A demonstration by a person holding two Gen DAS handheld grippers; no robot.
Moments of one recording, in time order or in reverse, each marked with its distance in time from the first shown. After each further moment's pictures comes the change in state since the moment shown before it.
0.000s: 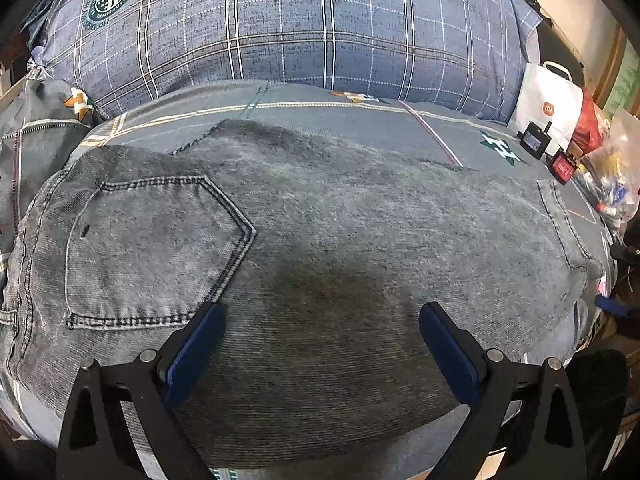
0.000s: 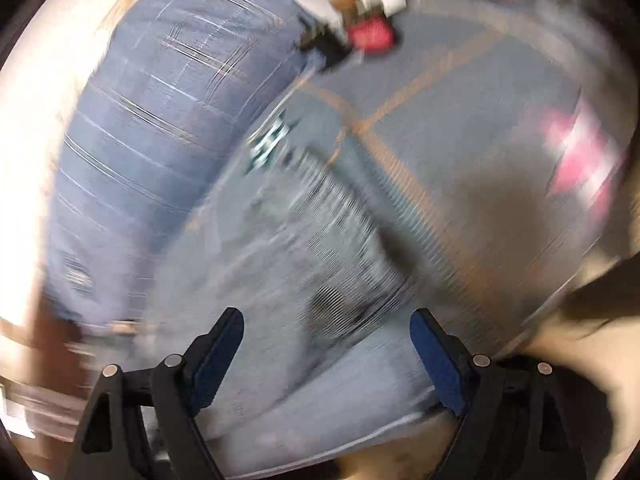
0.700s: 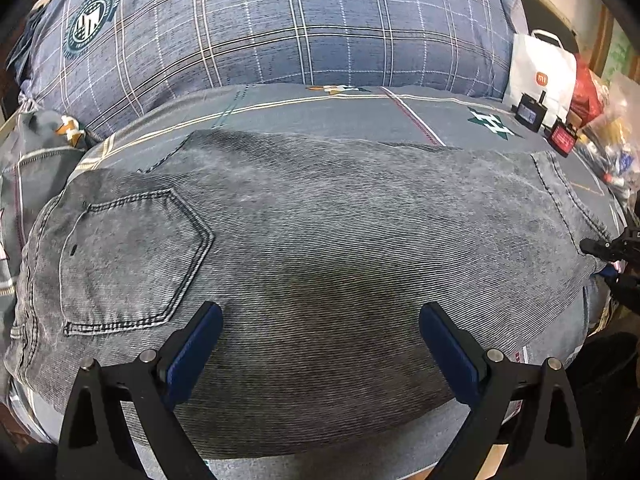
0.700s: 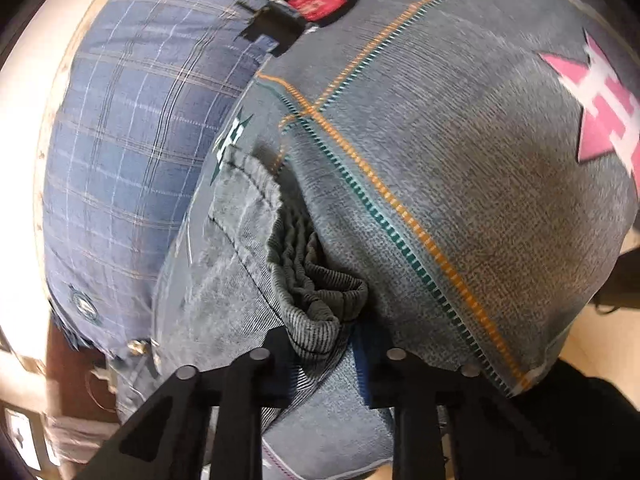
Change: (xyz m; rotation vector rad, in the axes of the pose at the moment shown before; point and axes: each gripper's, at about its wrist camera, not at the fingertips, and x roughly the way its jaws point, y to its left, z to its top) left arm 0.001 -0.037 0.000 0.091 0.013 0.063; right arm 0.023 -0.027 0.015 0.038 0.007 -0.035
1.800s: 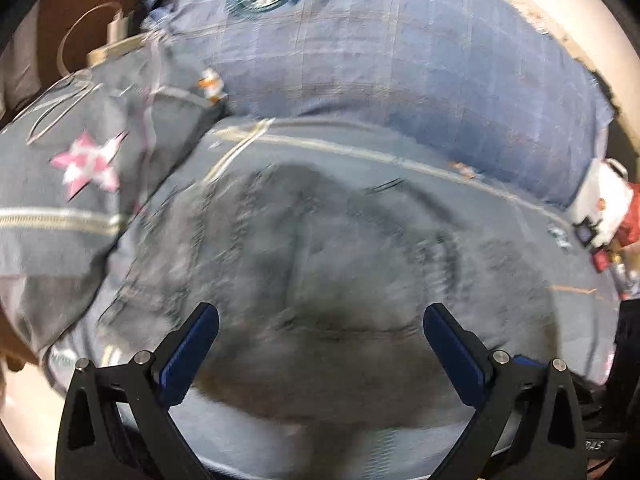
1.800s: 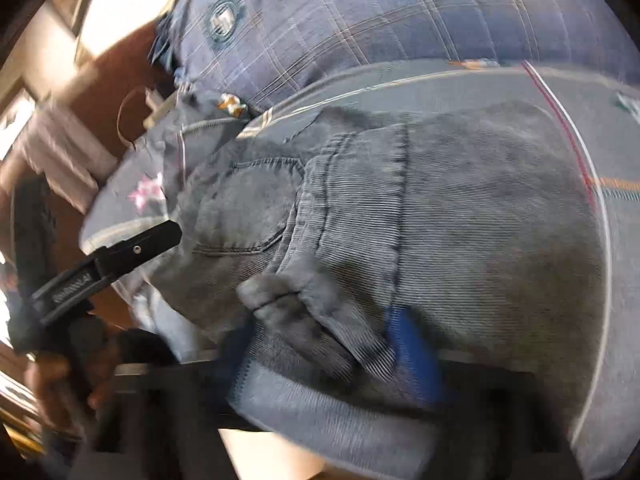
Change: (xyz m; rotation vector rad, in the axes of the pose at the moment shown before) left arm -0.070 0.157 -0.004 -0.341 -0.113 0.064; right arm 0.101 0.215 -0.199 -0.831 0.272 0.190
